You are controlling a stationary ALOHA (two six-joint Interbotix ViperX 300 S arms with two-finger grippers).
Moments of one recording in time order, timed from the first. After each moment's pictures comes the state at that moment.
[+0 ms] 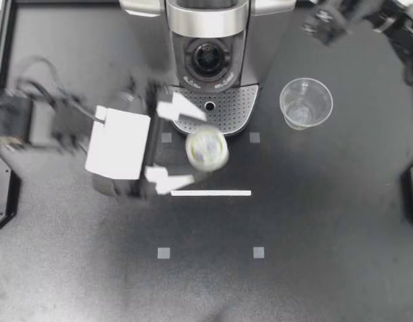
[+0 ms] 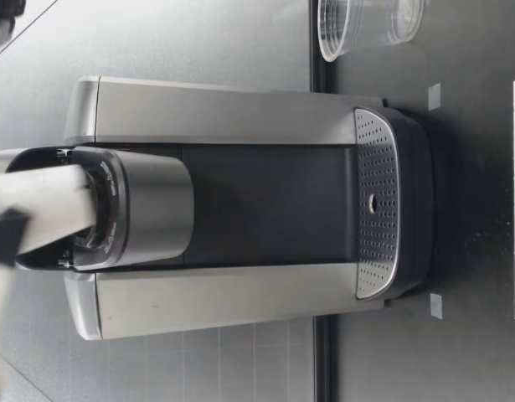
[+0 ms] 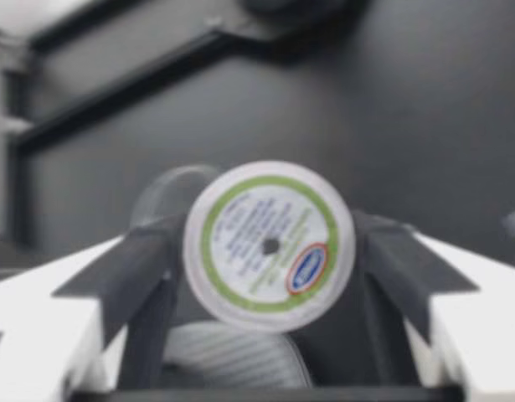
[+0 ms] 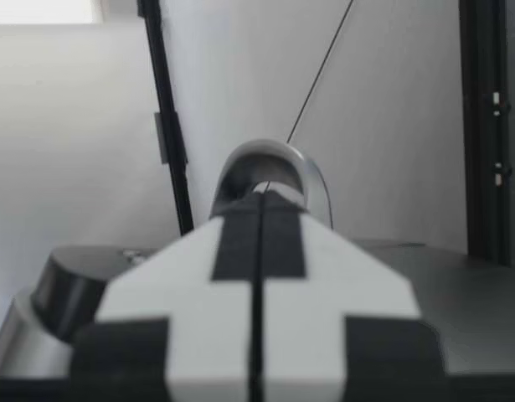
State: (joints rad) left arm -0.02 -0.29 0.38 0.18 0.42 0.35; right arm -0.49 -0.39 0.79 0.09 -0.75 0.01
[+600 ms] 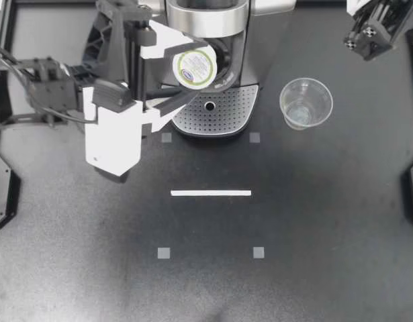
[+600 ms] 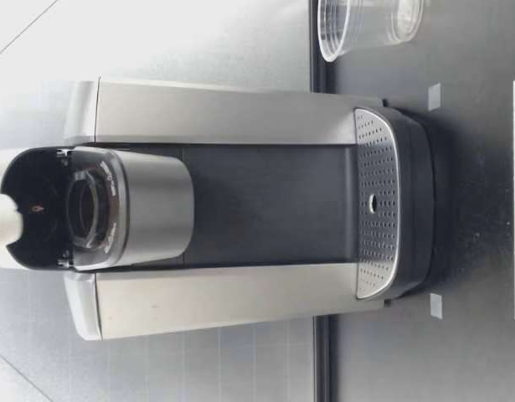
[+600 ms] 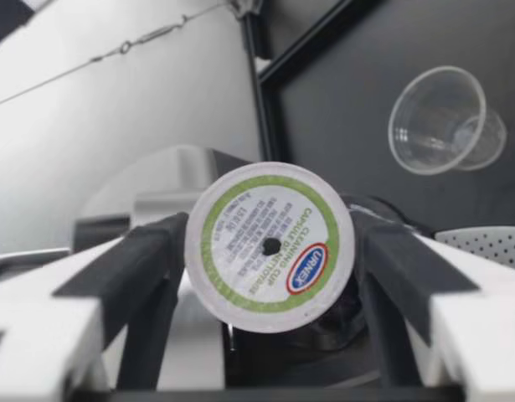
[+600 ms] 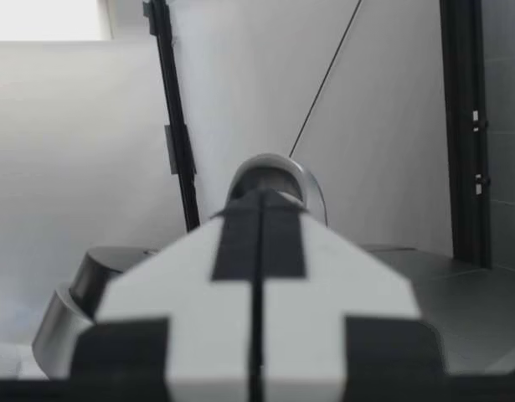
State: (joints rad) left arm -0.01 -0.29 0.32 0.78 0.56 0.15; right arm -0.49 -0.54 0.87 0.09 -0.70 0.01
